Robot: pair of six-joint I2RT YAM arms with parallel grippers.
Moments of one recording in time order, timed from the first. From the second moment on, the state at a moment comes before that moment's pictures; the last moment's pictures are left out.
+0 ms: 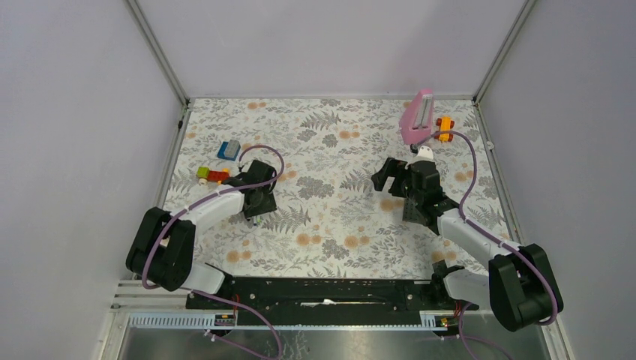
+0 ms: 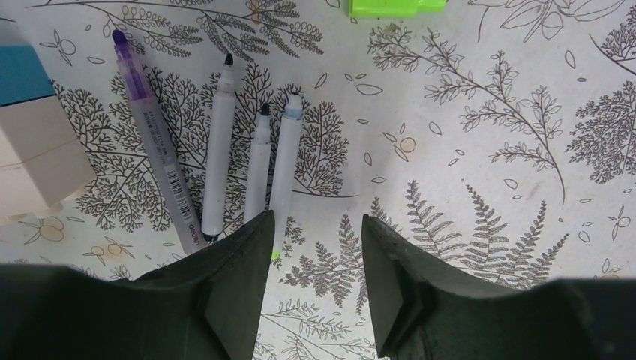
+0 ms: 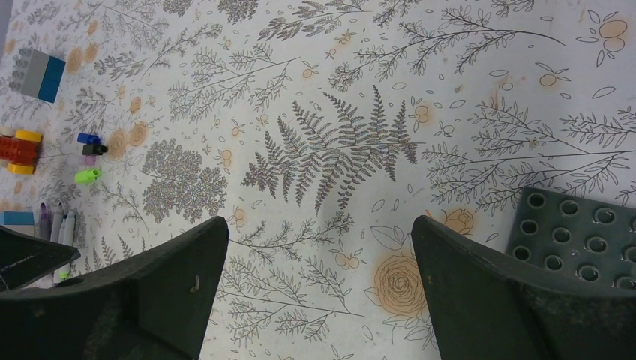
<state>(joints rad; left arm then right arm) -0.43 1.42 0.76 -0.51 -0.25 -0.67 0.34 1.18 0.52 0.18 -0.01 0.50</state>
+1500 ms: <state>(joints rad) -0.46 1.48 0.75 -0.44 -0.26 -0.67 0.34 1.18 0.52 0.18 -0.02 0.50</state>
